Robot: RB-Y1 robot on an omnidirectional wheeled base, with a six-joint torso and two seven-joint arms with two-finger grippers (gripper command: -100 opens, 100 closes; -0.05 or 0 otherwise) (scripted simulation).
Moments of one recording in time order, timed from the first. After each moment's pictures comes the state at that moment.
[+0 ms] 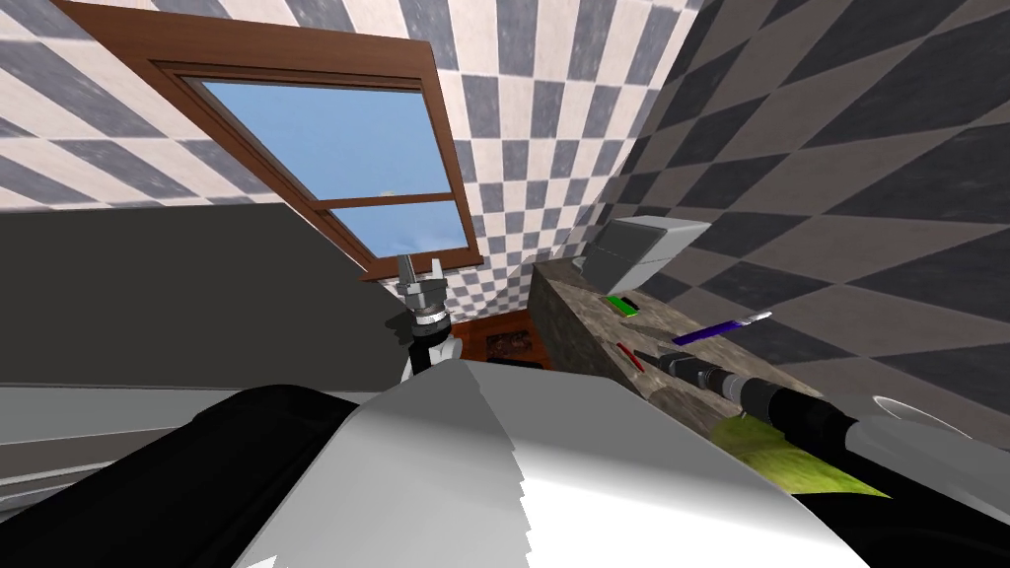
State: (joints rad) left arm 0.50 -0.01 -0.07 -2.38 0.00 -0.64 0.07; right arm 0.96 -1.21 -0.35 -1.71 0.78 -0.55 -0.27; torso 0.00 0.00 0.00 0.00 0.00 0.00
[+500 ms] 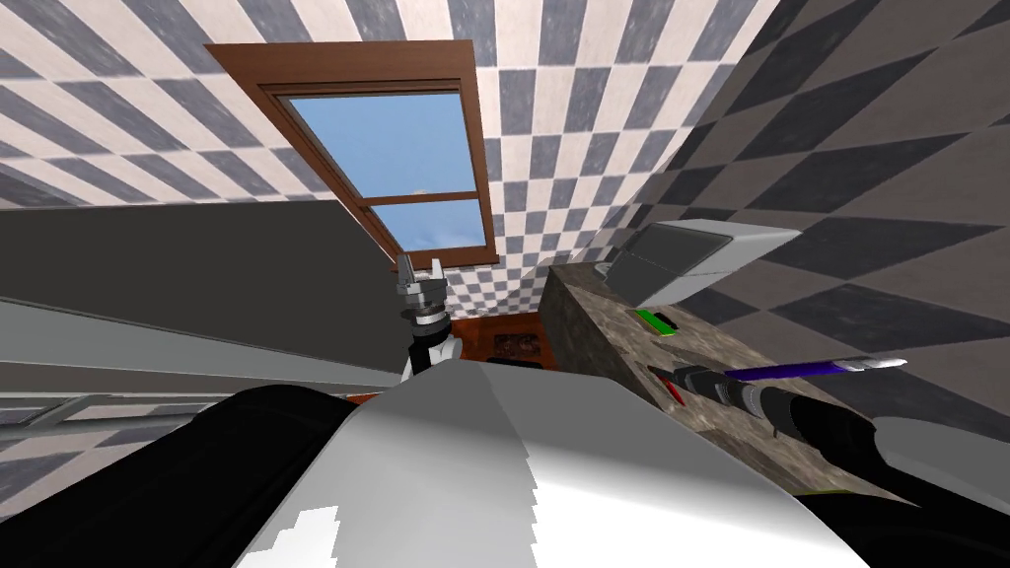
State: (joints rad) left arm 0.50 -0.01 -0.07 -2.38 0.00 -0.64 0.07; right arm 0.99 -1.33 -0.30 -1.60 0.85 -0.59 -0.35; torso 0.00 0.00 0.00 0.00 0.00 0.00
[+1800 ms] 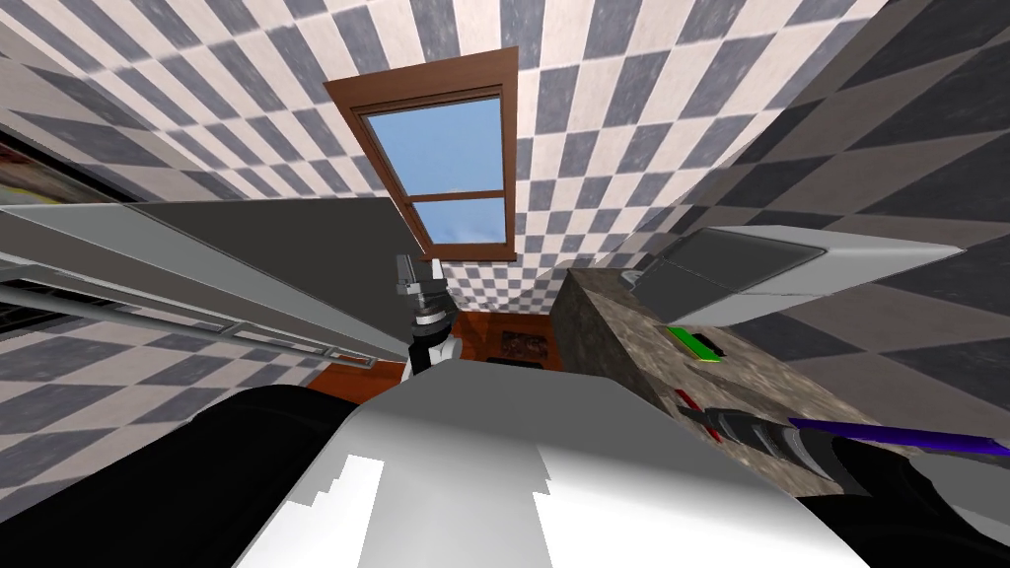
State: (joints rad) left arm 0.50 -0.01 -0.07 -2.38 0.00 -0.64 0.07; right arm 1.03 -1.42 -0.14 -1.45 0.93 -0.61 -0.51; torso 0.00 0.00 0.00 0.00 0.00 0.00
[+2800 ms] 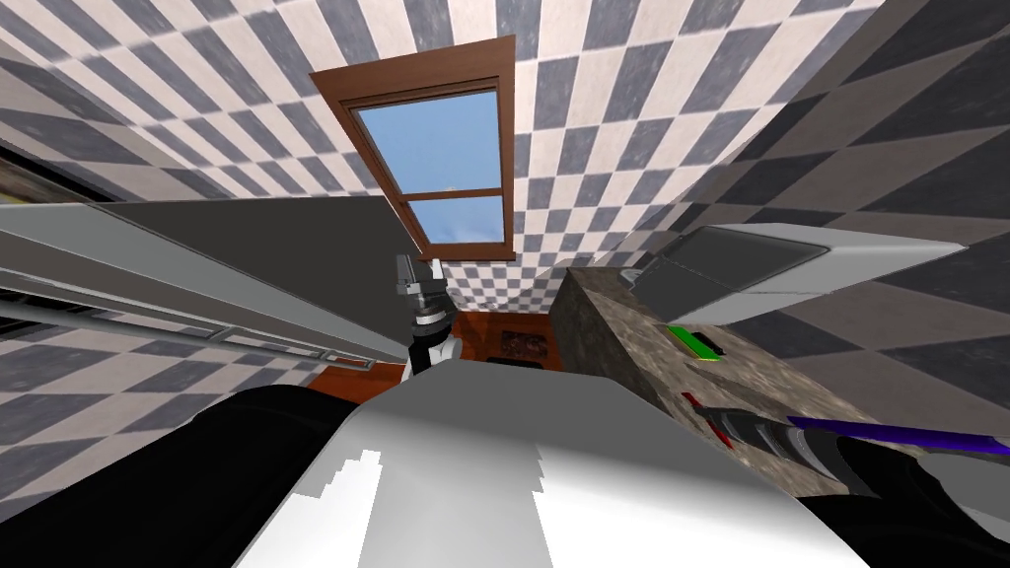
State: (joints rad) left arm 0.50 -0.01 -0.07 -2.38 0.00 -0.64 0.07; right arm 1.04 -1.43 -0.16 -1.44 0.93 -0.62 -0.50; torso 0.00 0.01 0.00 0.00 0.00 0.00
